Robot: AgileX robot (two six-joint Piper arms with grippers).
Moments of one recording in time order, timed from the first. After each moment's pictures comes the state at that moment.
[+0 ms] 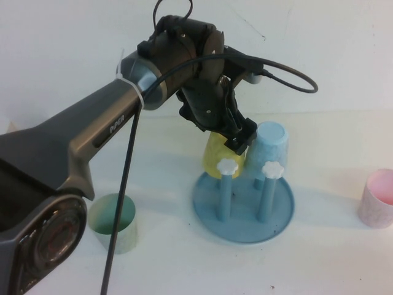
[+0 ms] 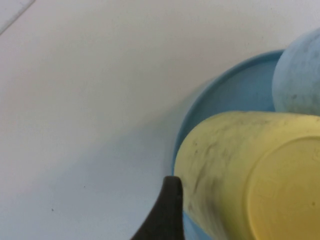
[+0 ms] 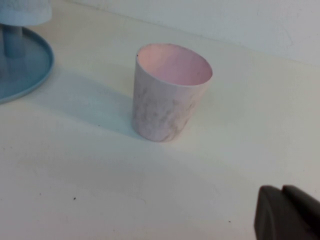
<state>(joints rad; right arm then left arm) 0.02 -0.01 0.03 -0.03 0.42 -0.21 -0.56 2.19 -2.10 -0.07 1.13 0.15</state>
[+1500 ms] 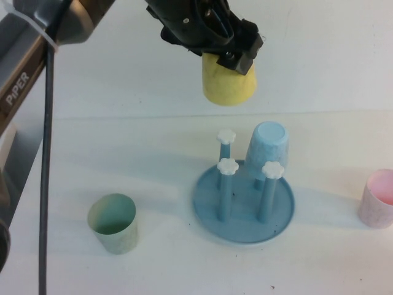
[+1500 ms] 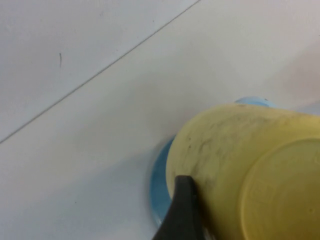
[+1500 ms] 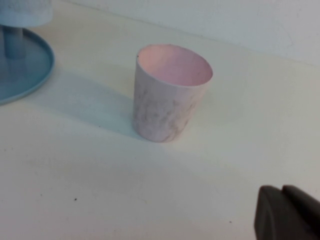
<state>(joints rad) 0.02 -0.01 0.03 -0.03 0.42 -0.21 -0.56 1.95 -2.28 -0.11 1.30 0.06</state>
